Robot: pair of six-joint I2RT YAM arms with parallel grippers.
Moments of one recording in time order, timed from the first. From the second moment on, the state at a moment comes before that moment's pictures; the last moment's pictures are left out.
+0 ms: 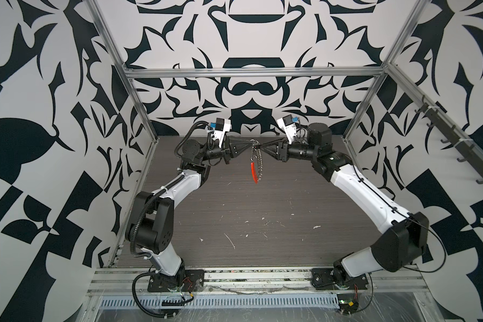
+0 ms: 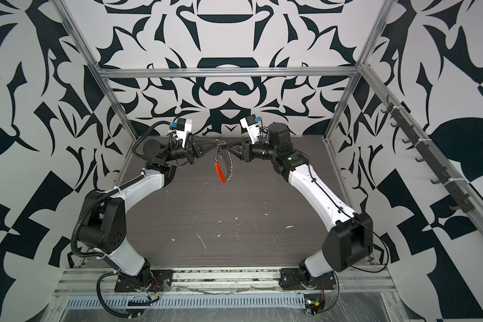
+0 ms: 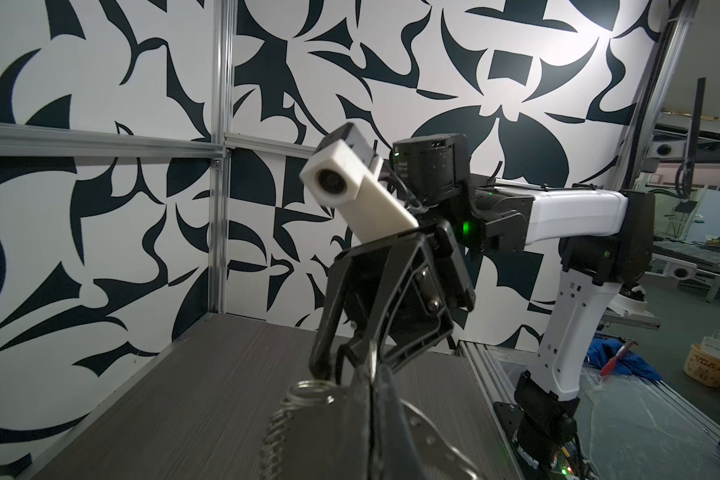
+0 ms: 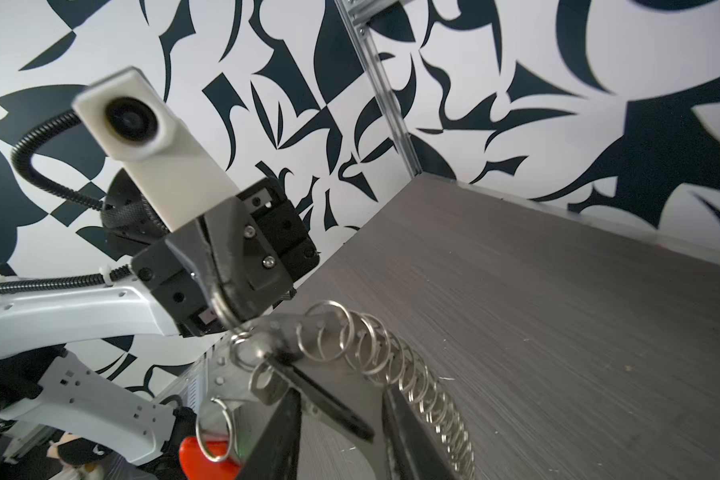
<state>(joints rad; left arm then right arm) -0.34 1.67 1.15 1.14 1.14 -0.69 0.40 1.46 1.39 -0.17 -0.76 0.31</state>
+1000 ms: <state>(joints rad) -0.34 1.67 1.14 1.17 1.14 -0.72 0.45 1.51 1.39 0.02 -0.83 0.40</state>
